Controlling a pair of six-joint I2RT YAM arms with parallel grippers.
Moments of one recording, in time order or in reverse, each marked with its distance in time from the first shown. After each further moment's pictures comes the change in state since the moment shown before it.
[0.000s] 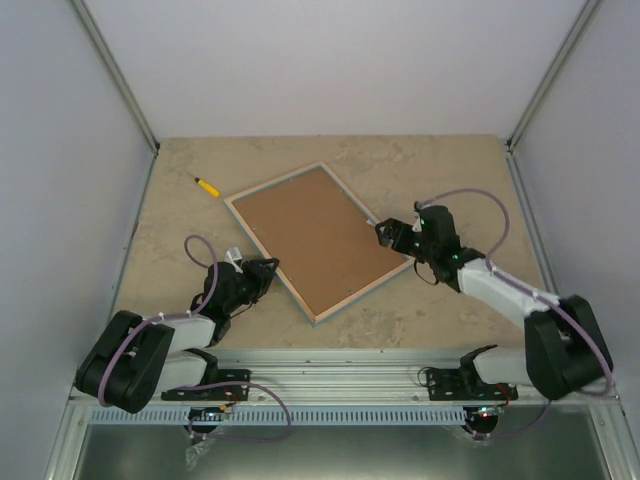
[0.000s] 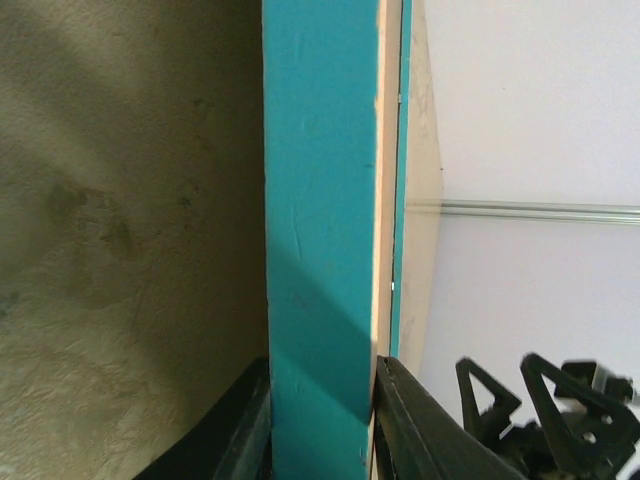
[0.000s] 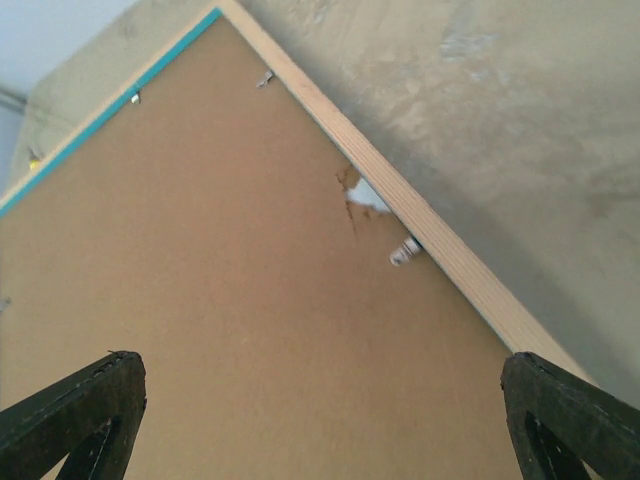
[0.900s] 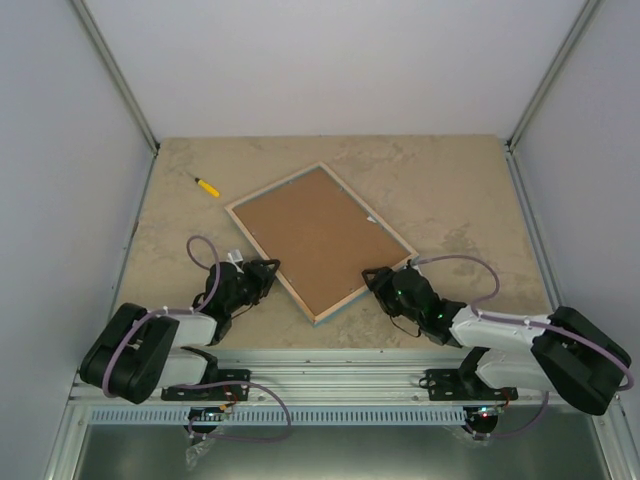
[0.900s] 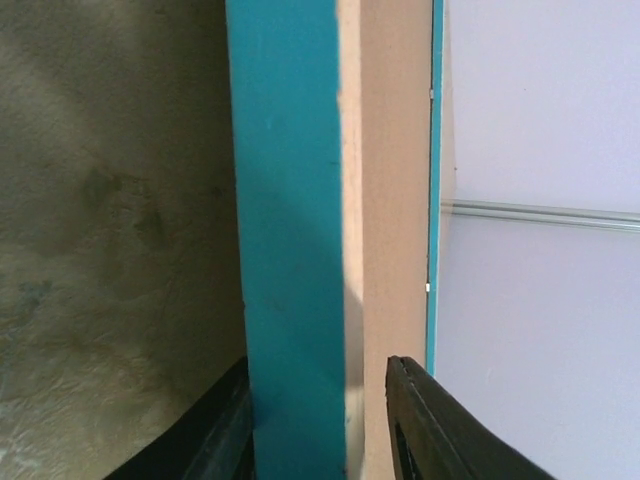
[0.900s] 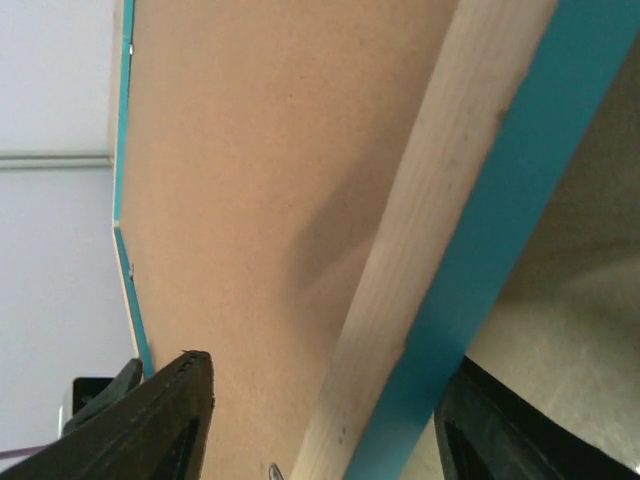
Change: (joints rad) left arm 0.000 0.055 0.002 0.020 0.008 -0.029; right arm 0.416 -0.024 -0.333 0.346 0.230 0.795
